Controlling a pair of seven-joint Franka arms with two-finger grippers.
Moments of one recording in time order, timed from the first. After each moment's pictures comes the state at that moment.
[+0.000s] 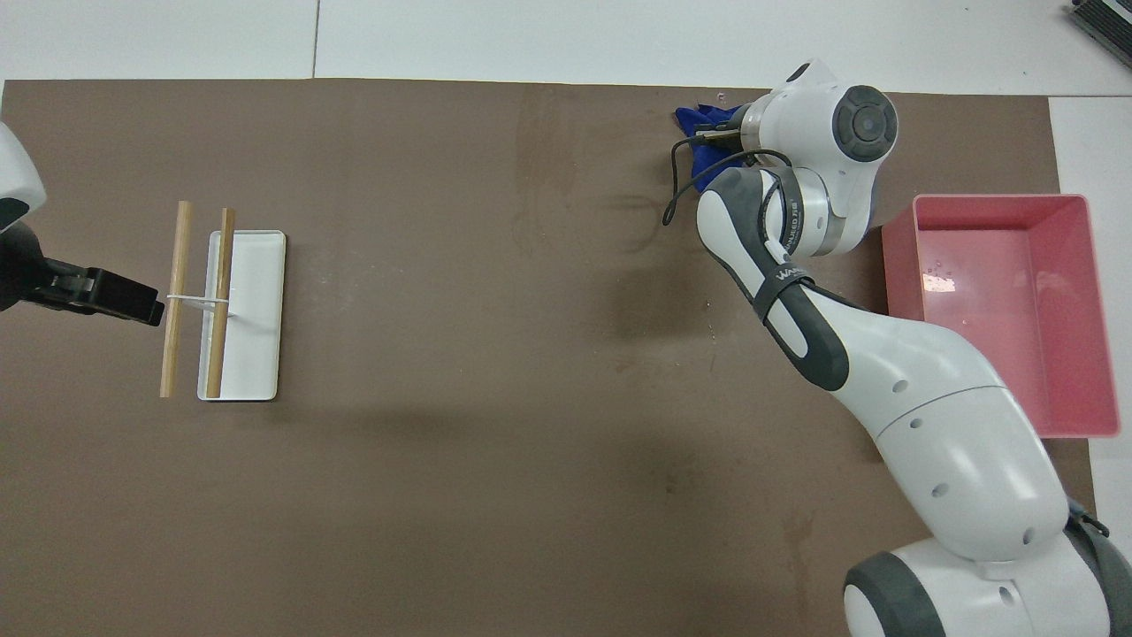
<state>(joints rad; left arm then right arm) -0.05 0.00 -0.02 -1.60 -0.03 1.52 0.17 0.22 0.92 -0.05 -1.16 0.19 2.50 0.01</state>
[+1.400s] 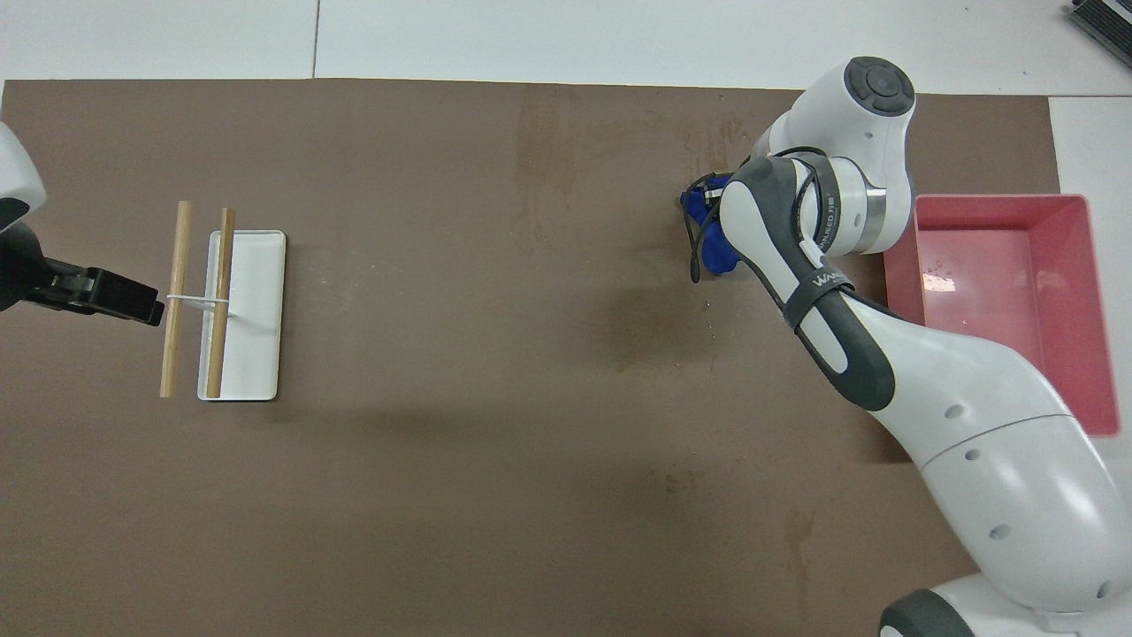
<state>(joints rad) -0.05 0.00 -0.02 -1.60 -0.03 1.52 0.17 0.21 0.65 -0.05 -1.44 0.19 1.94 0.01</state>
